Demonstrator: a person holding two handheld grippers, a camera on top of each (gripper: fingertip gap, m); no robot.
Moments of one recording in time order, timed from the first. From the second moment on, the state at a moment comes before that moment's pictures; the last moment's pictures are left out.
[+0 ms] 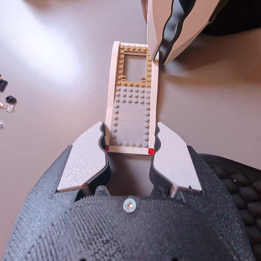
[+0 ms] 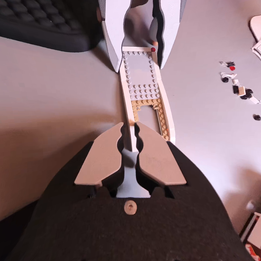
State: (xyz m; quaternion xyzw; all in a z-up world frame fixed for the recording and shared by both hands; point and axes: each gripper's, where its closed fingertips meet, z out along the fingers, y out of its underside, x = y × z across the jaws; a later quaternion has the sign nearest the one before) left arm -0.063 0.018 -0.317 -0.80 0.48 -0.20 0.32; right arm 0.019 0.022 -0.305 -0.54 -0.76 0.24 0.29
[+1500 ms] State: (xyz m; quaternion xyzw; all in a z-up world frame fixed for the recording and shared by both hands) left arm -0.065 0.033 -0.306 -0.72 0.55 -0.05 0.41; right arm 0.004 0.024 -0.257 -0.65 -0.51 0.56 0.08
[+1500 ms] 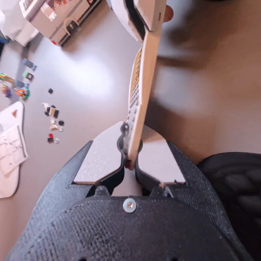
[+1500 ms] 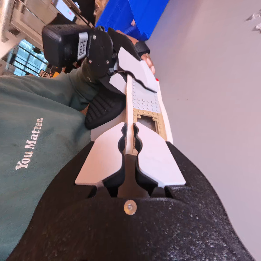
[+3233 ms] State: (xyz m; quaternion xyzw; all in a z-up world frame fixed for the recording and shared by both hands) left arm -0.030 0.031 -0.187 -0.60 0.42 -0.20 0.65; right arm -0.019 0.004 -0.156 -0.40 -0.69 0.22 0.56
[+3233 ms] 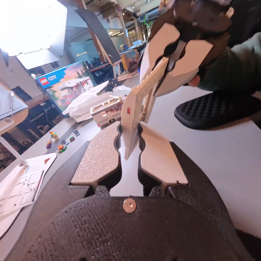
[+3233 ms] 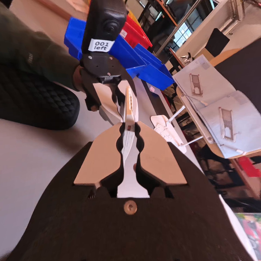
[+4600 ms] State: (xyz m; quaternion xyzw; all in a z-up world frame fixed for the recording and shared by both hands) left arm -0.033 -0.001 -0.165 -0.51 0.39 -0.38 0.66; right arm -0.030 -0.032 -0.134 -0.33 -0.66 0.27 0.62
